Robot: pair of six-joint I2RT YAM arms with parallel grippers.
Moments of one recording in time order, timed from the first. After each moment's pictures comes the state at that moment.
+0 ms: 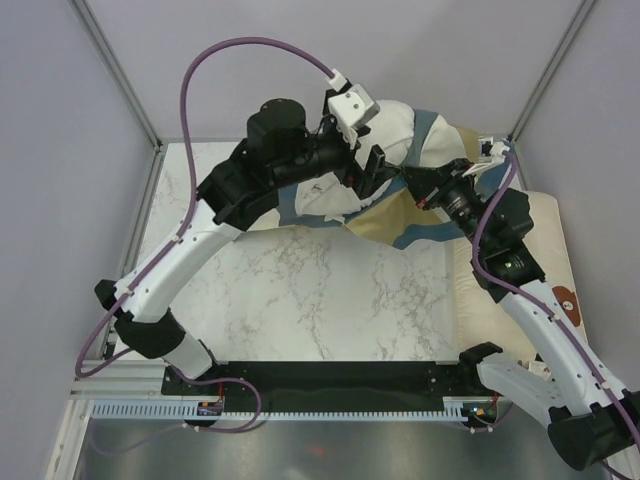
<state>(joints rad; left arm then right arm) -0.88 1.57 2.03 -0.52 0.19 0.10 0.36 0.92 0.93 0.17 -0.19 0.64</state>
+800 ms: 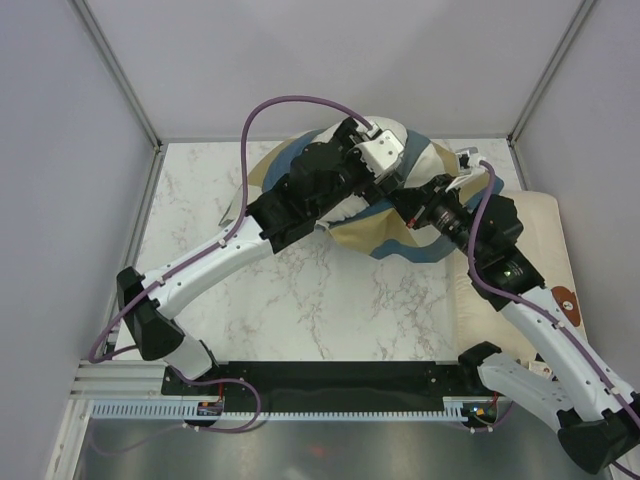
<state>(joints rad) -0.93 1.58 1.64 -0.12 -0.19 0.42 0.47 0.89 0.92 0.02 -0.20 0.60</state>
